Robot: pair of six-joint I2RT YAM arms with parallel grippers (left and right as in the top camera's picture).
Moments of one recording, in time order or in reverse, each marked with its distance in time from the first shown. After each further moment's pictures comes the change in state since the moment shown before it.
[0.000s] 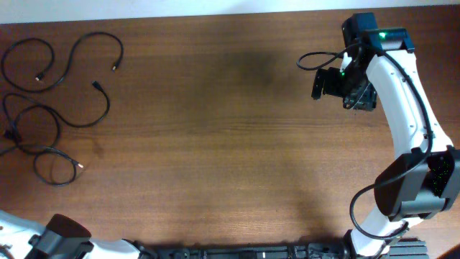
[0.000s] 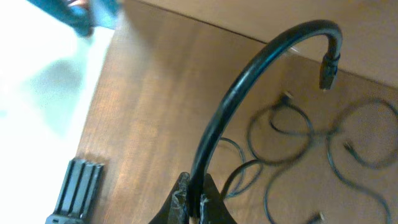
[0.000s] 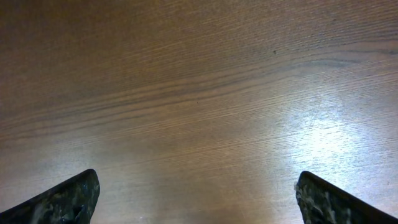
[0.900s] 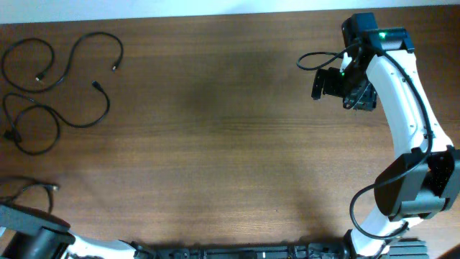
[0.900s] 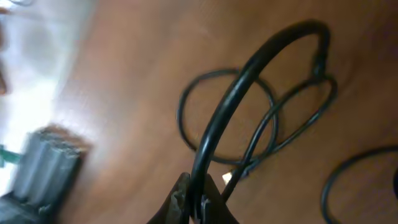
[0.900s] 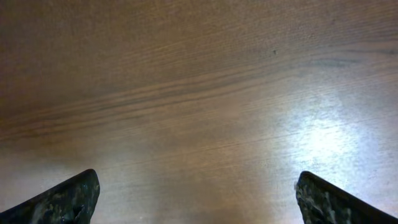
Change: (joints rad) left arm 0.117 0.140 -0.562 0.335 0.059 -0.163; right arm 0.000 0.000 0.000 0.000 0.000 0.000
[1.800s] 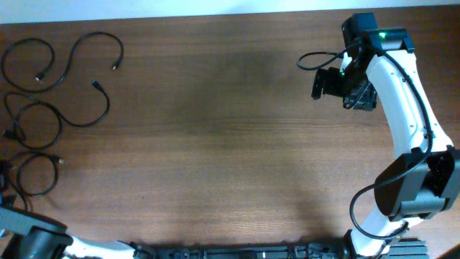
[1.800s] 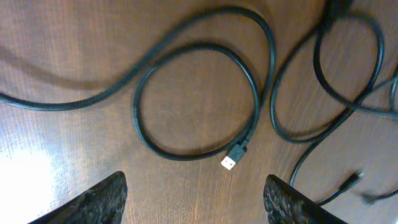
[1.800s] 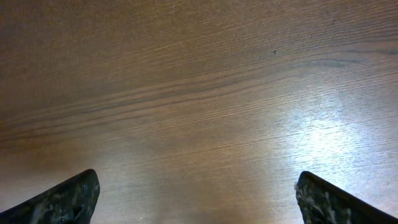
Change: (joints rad) left arm 0.039 0.003 -0.227 0.386 0.466 0.488; right arm 0.000 0.000 0.000 -0.001 0.000 0.000
